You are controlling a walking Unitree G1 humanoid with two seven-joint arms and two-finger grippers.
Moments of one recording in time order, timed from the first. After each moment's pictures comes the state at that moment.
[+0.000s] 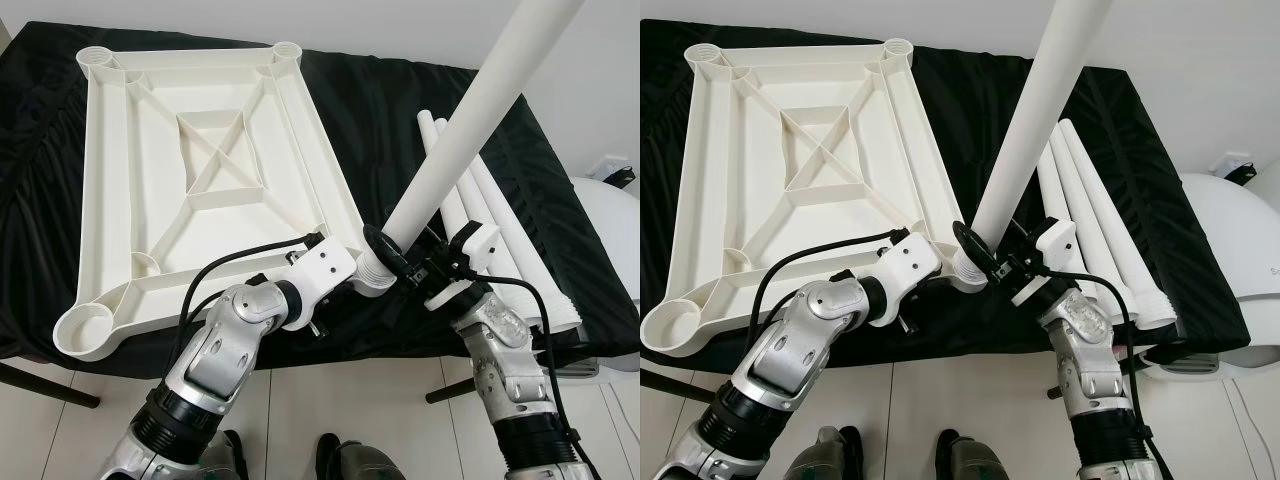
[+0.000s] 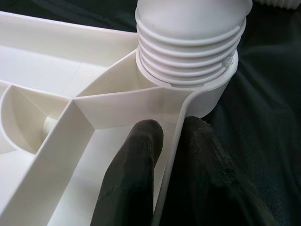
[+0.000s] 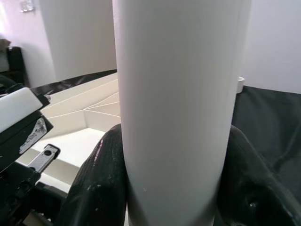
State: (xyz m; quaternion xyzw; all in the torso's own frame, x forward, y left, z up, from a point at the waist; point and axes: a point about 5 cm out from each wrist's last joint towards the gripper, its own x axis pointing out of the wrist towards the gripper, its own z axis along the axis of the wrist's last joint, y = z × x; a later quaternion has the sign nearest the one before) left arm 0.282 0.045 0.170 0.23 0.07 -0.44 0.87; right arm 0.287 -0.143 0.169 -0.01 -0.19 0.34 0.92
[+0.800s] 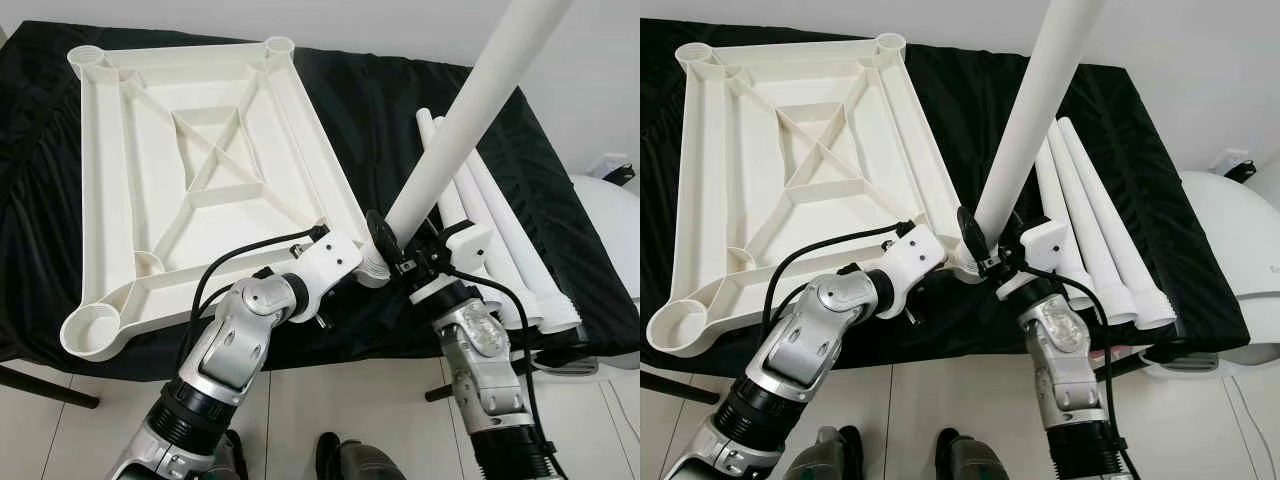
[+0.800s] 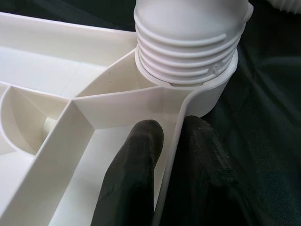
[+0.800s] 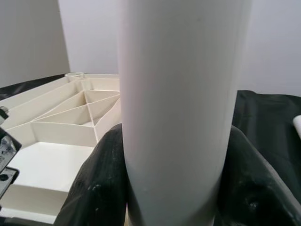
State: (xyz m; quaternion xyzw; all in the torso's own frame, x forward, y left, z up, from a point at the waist) left arm 0.290 0.040 0.173 0.23 0.07 -0.42 0.88; right arm 0.284 -0.126 0.171 0.00 -0.20 0.22 0.95
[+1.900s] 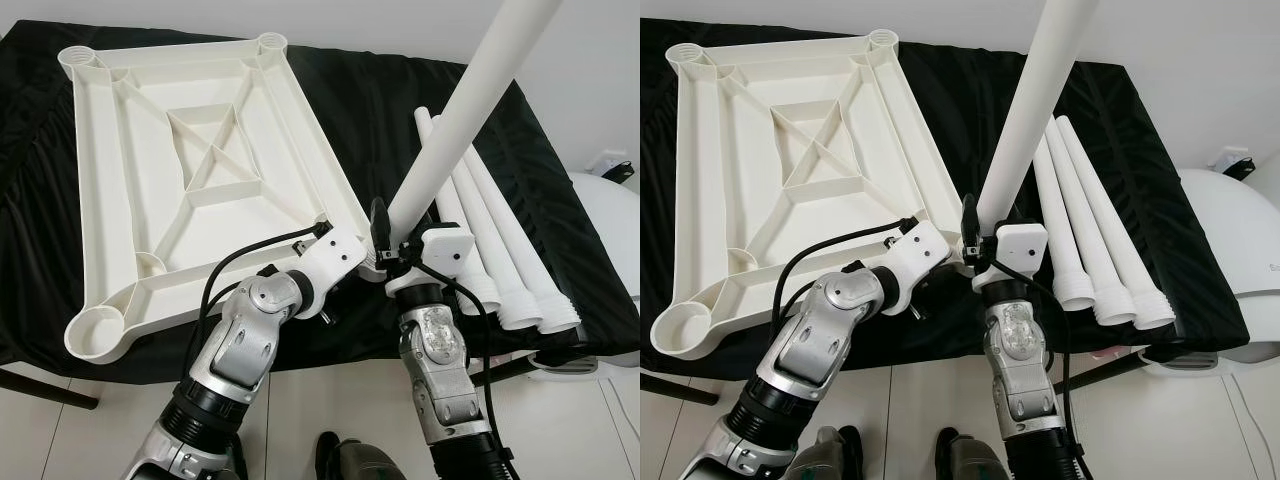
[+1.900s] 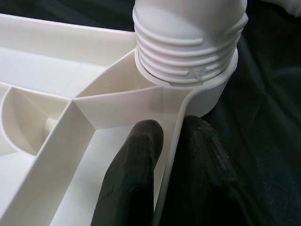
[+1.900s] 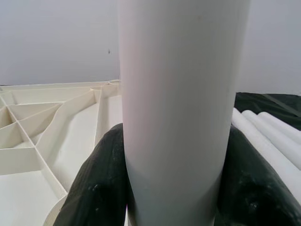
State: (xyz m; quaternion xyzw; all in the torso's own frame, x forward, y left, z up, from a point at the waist) left arm 0.292 0.035 0.175 0.23 0.07 -0.40 0.88; right arm 0.282 -0.101 0.173 0.02 -0.21 0.04 0.98
